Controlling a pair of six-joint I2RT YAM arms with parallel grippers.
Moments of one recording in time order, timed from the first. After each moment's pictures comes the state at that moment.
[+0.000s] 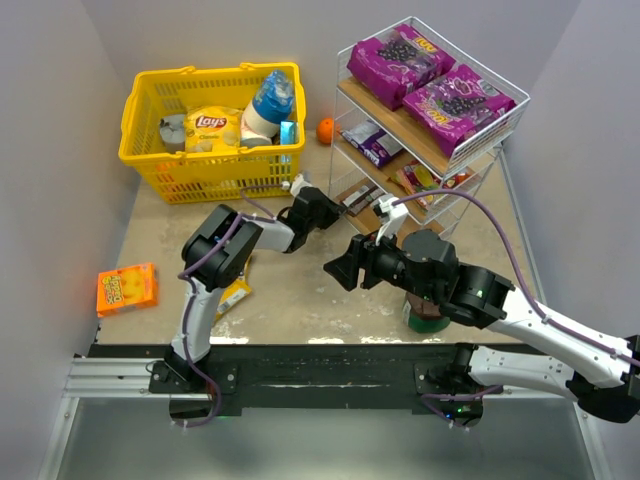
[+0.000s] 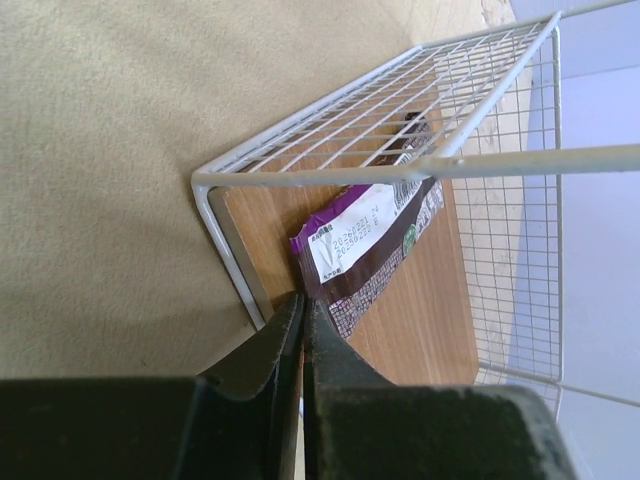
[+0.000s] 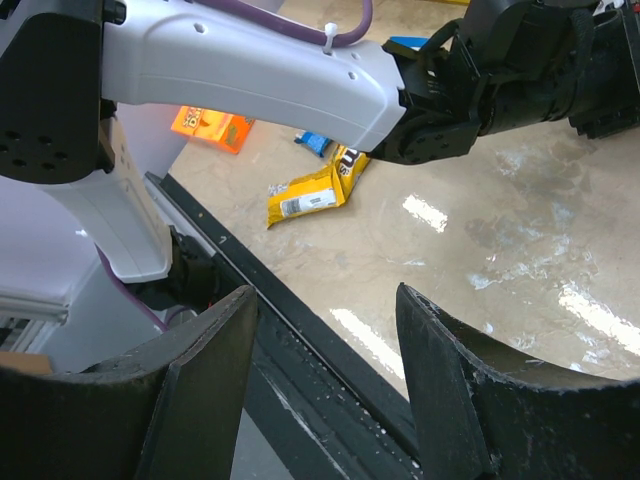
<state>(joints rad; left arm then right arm) -0.61 2.19 1.23 0.53 -0.08 -1.12 1.07 0.92 1.02 -0.40 0.17 0.58</state>
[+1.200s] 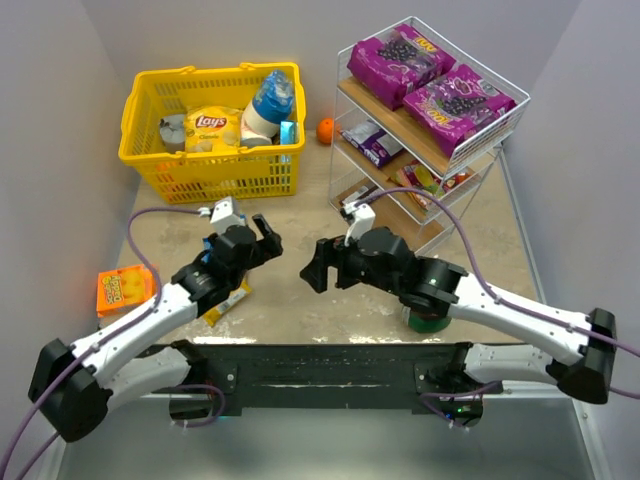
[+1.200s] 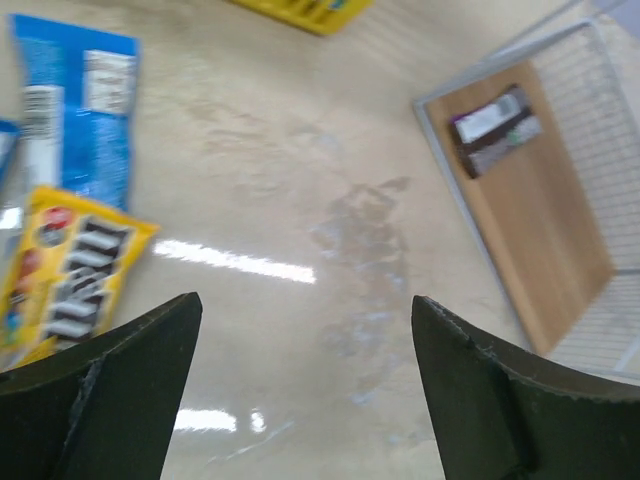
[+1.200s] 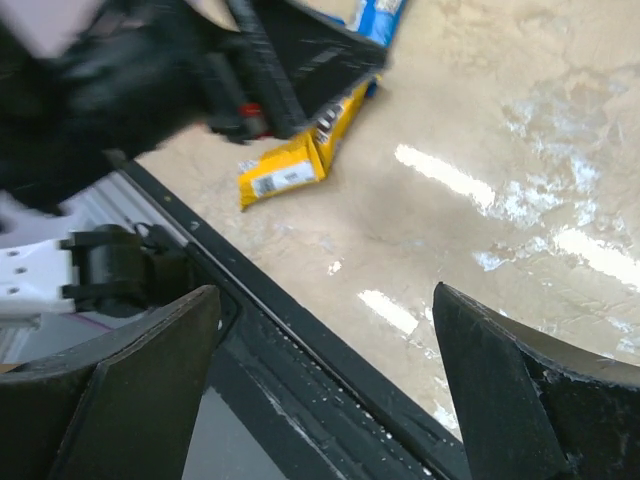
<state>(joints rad) -0.67 1.05 0.67 -0.15 -0.44 -0.83 1.07 1.08 1.00 -0.34 0.16 0.64</state>
